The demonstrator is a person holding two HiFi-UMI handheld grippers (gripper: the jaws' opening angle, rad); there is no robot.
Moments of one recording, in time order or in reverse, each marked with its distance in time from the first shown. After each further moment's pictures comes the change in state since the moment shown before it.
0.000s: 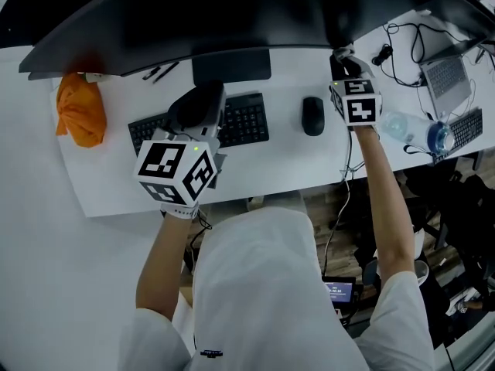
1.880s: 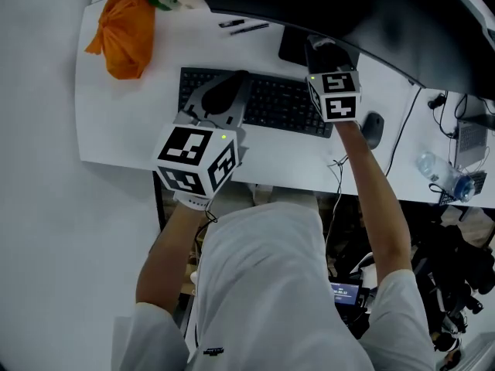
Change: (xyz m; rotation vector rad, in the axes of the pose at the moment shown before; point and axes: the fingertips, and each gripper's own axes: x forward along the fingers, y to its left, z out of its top) left arm -0.110 0.119 -0.046 -0.159 -0.038 0.172; right arm 0.067 0.274 0.110 -0.171 -0.178 0.297
